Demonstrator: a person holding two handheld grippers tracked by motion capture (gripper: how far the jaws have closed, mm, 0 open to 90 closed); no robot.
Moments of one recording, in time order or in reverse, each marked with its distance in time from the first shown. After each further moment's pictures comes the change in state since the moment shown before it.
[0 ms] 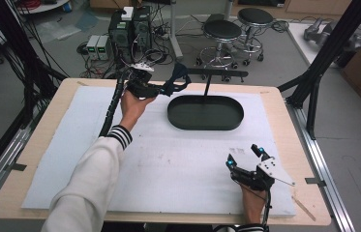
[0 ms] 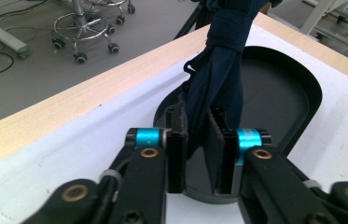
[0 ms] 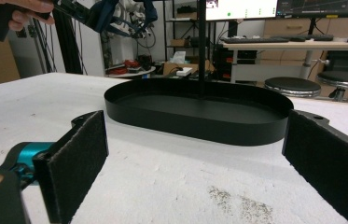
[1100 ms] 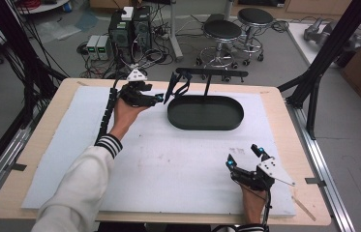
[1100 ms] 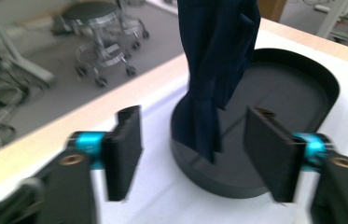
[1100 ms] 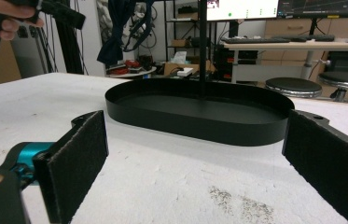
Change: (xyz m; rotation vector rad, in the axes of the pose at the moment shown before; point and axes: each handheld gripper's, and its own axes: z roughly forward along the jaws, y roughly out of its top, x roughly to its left) left arm -0.001 -0.034 -0.023 -0.159 0.081 0.126; right arm 0.000 0.000 0.000 0.000 0.004 -0.002
